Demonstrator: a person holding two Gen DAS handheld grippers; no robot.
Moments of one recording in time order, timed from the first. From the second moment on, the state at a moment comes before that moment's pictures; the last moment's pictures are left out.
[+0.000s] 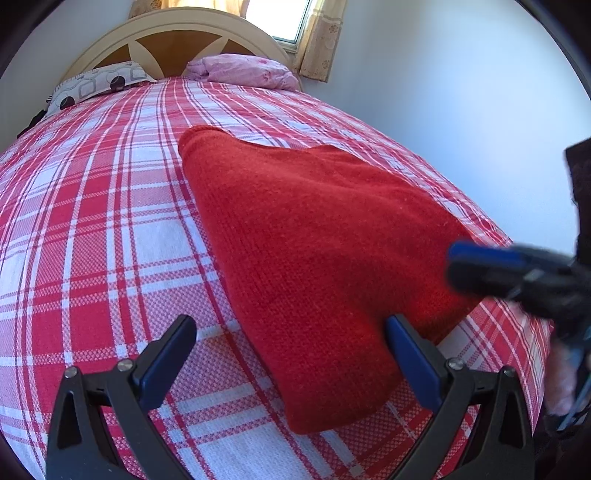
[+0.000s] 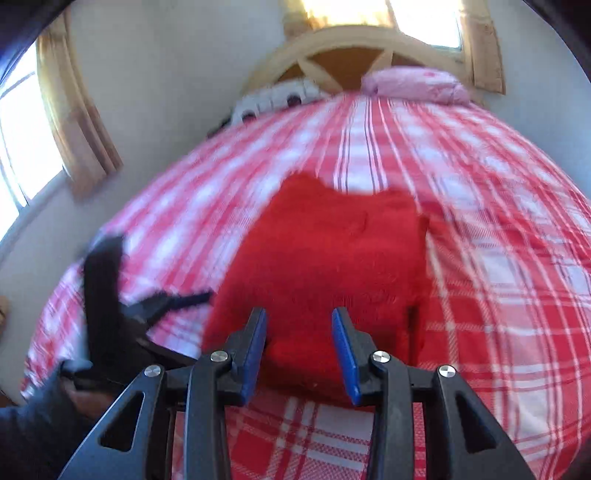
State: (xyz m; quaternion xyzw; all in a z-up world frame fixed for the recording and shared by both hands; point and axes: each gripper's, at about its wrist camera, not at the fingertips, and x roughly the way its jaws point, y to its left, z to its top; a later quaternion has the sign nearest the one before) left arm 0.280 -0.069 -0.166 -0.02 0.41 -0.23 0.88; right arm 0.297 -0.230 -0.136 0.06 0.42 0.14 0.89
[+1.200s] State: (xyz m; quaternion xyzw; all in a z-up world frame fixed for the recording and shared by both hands) left arm 0.373 -0.018 -0.167 -0.21 0.44 -0.20 0.85; right arm 0.403 -0.352 -0.179 0.30 0.46 0.17 0.82
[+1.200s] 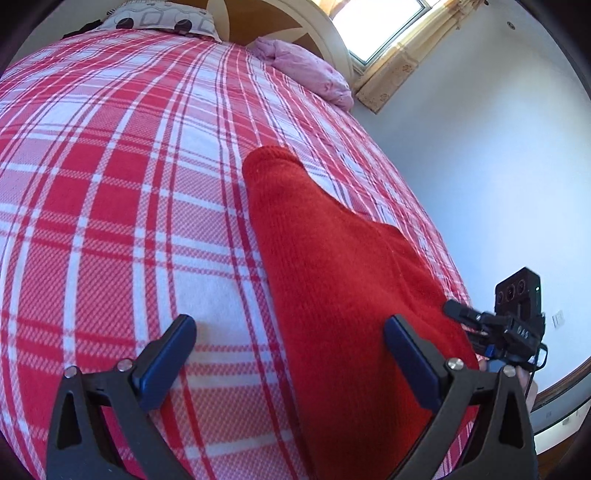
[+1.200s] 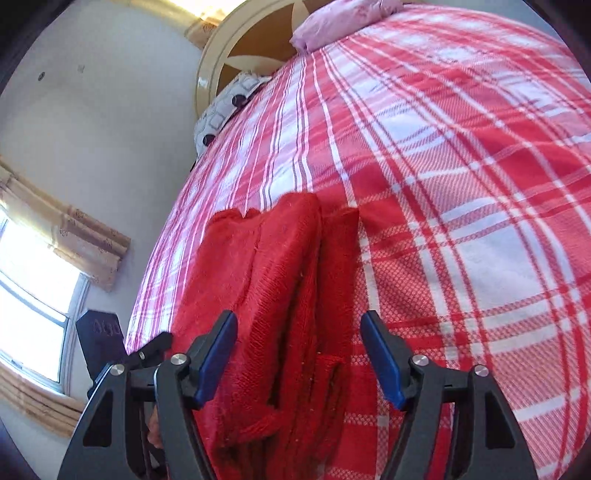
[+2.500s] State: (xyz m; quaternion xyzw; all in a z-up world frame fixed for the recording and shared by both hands) left arm 0.283 0.009 -0.081 -0.19 0.34 -0.22 0.89; right arm 0.350 -0.260 -0.112 0.29 0.36 0.27 0.84
